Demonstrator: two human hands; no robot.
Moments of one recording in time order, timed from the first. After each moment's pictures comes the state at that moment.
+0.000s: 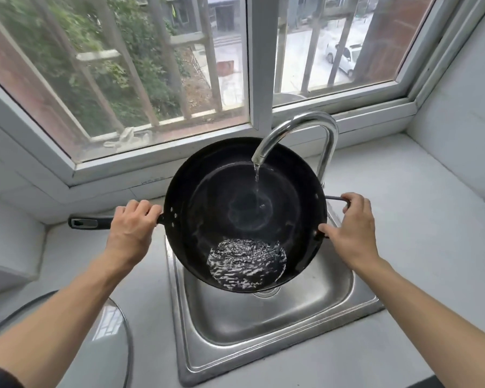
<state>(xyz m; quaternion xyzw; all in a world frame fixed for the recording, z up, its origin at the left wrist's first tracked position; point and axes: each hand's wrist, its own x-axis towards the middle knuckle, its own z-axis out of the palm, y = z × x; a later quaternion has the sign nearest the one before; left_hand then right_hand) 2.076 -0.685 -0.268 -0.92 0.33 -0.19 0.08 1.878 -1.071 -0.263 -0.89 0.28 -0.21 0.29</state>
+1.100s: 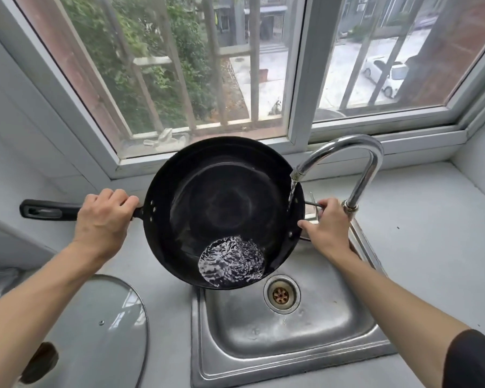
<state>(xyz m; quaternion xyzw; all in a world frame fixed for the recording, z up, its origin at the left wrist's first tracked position) 2.086 -0.601 -0.214 -0.93 0.26 -0.24 0.13 1.978 -1.027 -0.286 -0.89 0.24 -0.18 0.35</state>
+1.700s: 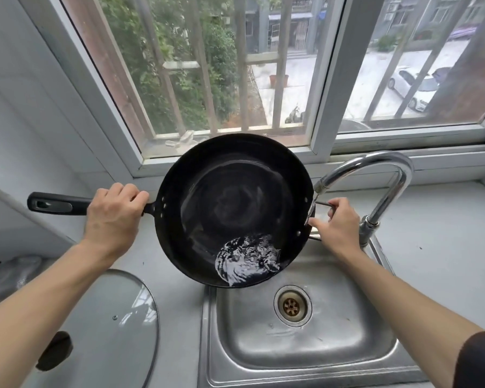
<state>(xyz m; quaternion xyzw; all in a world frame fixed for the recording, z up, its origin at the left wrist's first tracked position) 2.081 -0.593 -0.197 -0.93 0.22 -0.27 0.13 2.014 -1.026 -0.283 -0.88 0.22 -0.19 0.38</state>
